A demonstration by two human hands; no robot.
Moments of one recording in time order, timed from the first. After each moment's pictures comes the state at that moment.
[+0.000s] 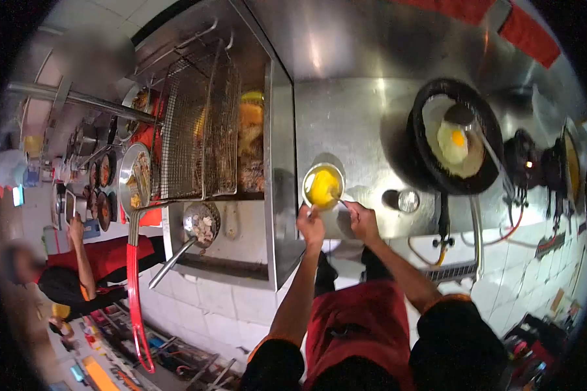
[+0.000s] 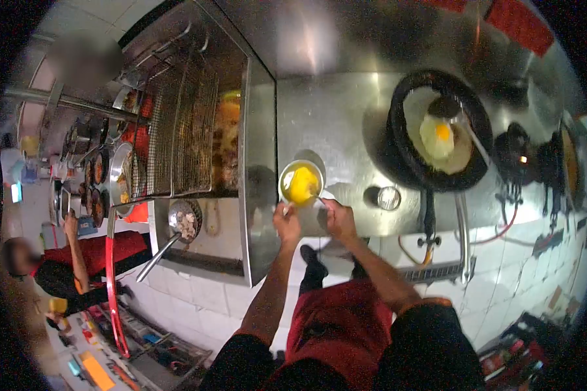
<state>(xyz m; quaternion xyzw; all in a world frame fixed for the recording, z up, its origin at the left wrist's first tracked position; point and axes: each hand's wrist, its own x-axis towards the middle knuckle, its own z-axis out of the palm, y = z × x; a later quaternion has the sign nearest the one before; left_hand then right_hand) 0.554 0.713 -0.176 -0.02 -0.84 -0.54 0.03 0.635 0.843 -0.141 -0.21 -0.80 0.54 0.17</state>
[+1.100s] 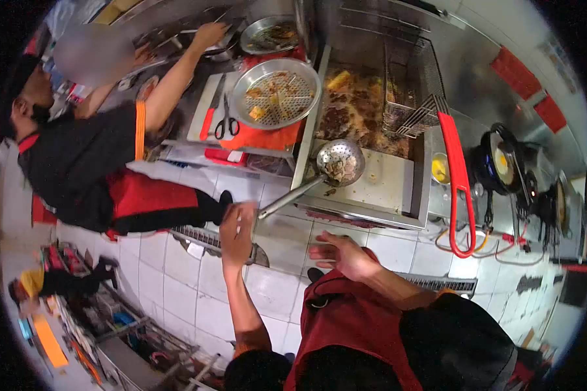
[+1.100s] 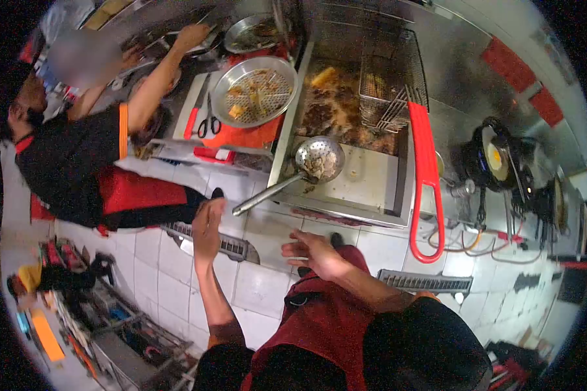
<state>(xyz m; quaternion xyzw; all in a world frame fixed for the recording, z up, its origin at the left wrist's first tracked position) 0.483 0.151 0.123 -0.11 -0.86 -0.50 0.05 0.586 0.371 0.068 -0.30 -0.33 0.84 -0.31</state>
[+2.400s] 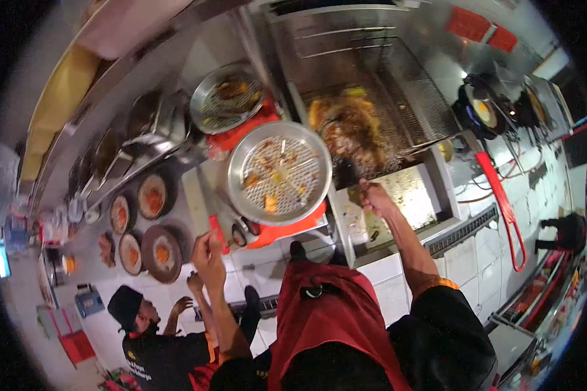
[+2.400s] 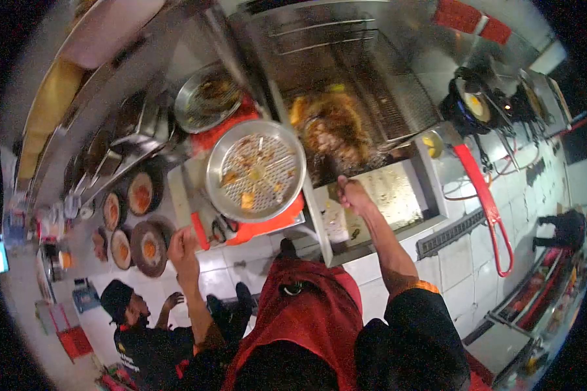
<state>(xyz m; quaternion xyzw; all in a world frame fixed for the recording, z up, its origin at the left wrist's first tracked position) 0.153 0.066 0.095 -0.20 -0.83 -0.52 -0.02 0.349 0.438 -0.023 -0.46 -0.43 0.77 0.01</state>
